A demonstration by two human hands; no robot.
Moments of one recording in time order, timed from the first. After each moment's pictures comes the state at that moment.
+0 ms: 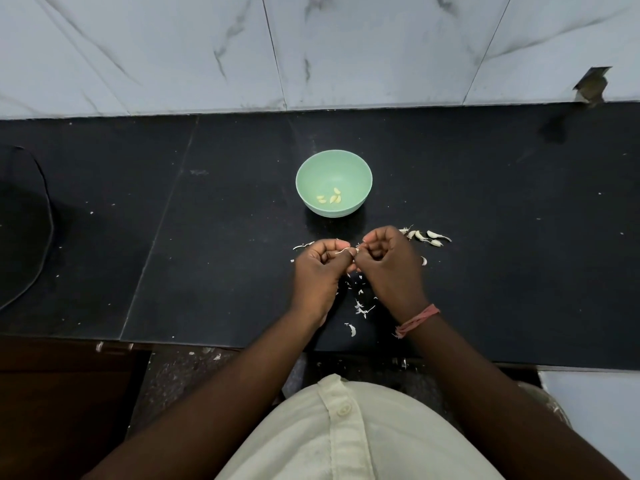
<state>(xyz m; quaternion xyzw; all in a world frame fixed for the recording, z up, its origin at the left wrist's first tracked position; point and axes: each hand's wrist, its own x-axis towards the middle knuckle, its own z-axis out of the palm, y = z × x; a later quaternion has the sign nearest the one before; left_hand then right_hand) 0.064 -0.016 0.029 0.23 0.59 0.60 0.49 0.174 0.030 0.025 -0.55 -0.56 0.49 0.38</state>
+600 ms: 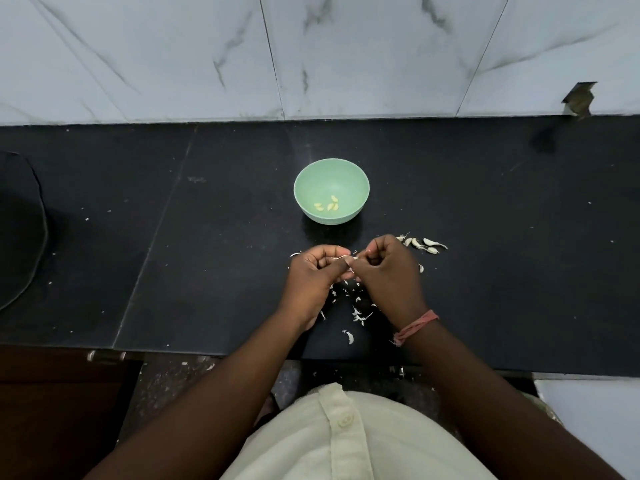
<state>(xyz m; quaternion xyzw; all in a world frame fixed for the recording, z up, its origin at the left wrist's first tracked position) 0.050 -0.015 0.029 0.26 0.57 0.57 0.53 0.173 0.026 0.032 -0.58 -0.57 0.46 0.35</state>
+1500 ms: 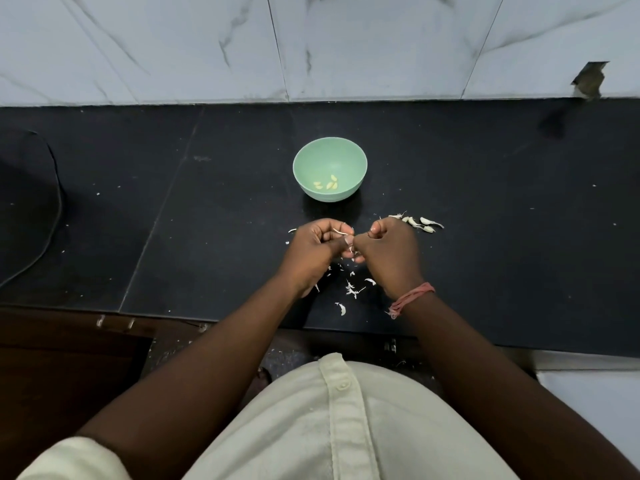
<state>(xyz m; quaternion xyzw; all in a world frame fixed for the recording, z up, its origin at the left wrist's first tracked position) 0.061 -0.017 0.030 0.34 0.59 0.51 0.52 0.190 0.018 0.047 -0.60 -0.55 0.49 0.32</state>
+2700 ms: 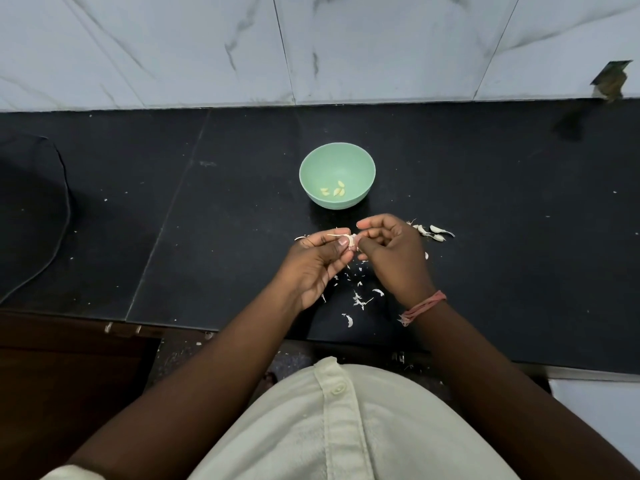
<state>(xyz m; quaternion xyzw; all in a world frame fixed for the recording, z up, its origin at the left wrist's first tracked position) 0.049 -0.012 0.034 0.08 0.49 0.59 0.64 0.187 0.039 0.030 -0.49 -0.57 0.55 0.37</state>
